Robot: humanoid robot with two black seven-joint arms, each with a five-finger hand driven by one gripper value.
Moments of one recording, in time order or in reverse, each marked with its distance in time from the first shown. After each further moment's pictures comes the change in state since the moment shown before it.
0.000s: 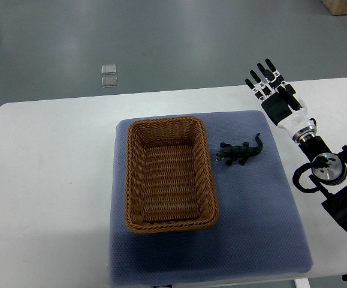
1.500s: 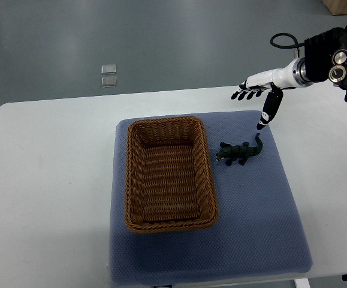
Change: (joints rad) left arm -0.002 0.000 0.004 0.008 0.000 -0.017 0.000; right arm 0.686 -0.431 -0.852 0.416 -1.098 0.122 -0.458
